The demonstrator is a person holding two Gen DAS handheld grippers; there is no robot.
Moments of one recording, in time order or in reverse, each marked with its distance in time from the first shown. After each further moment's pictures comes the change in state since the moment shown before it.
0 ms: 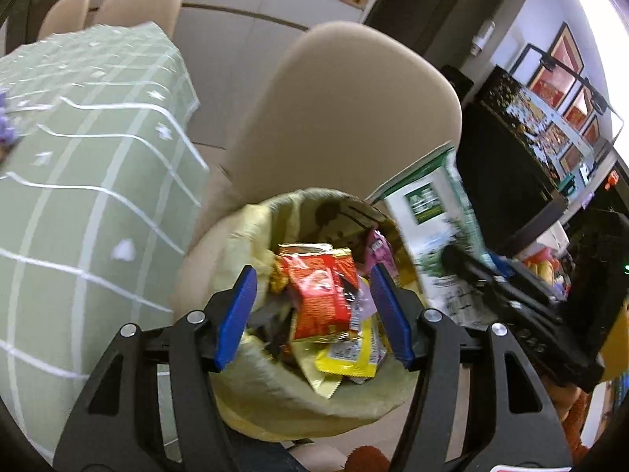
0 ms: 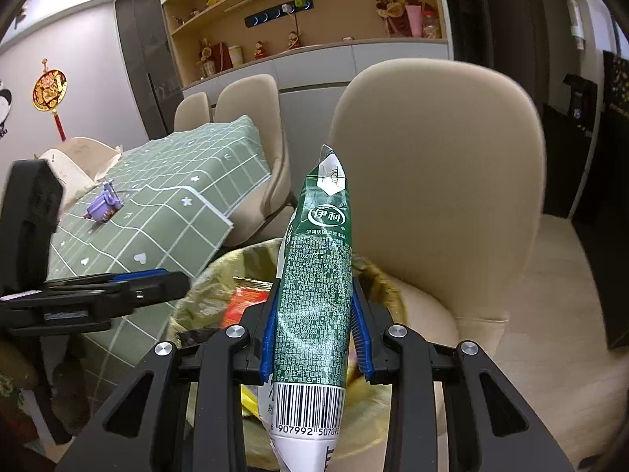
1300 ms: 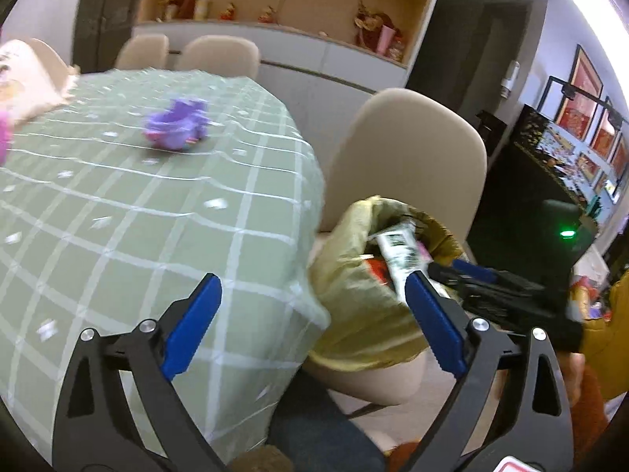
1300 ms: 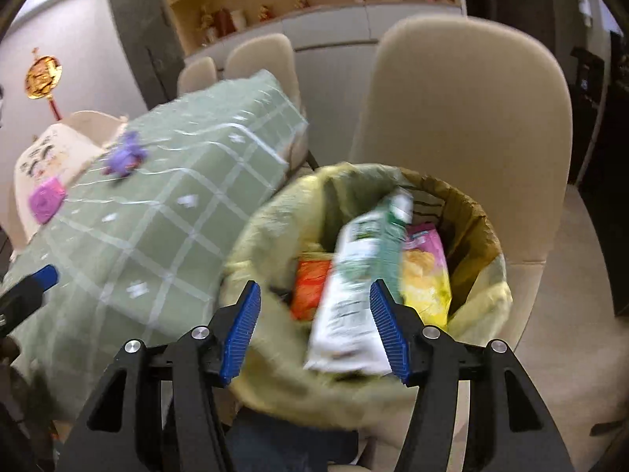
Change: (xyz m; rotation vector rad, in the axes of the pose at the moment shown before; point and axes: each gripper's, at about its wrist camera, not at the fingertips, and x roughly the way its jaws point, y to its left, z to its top) left arm -0.156 0.049 -0.093 -0.009 -0.222 0.211; right arm -0.031 0.092 -0.044 -0.019 0.075 -0.014
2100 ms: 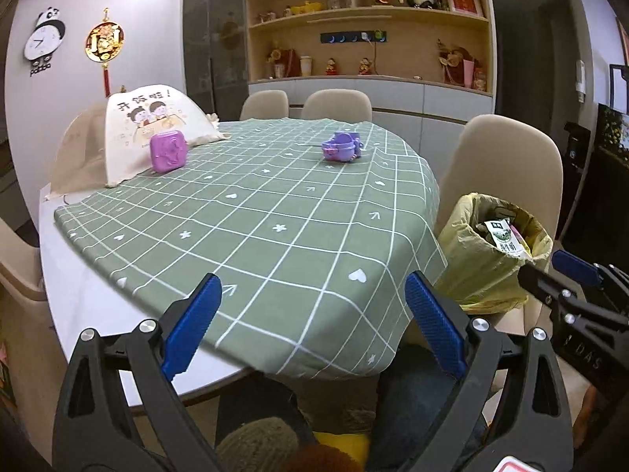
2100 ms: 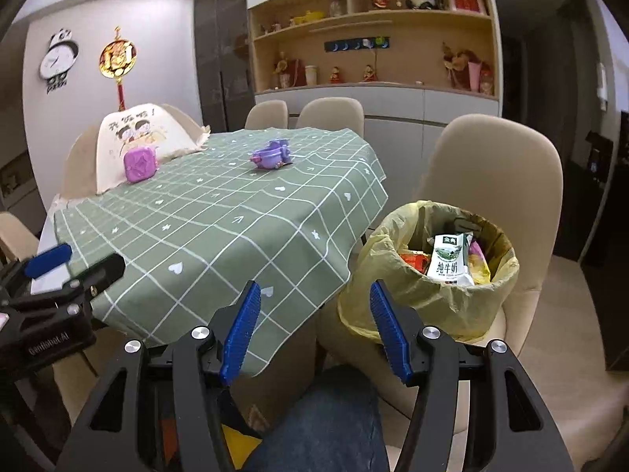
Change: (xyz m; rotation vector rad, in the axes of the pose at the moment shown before) left arm -0.144 0.011 -0.100 0.022 -0.180 0.466; right arm -0.114 0.127 -0.102 -0.195 -0.211 0.027
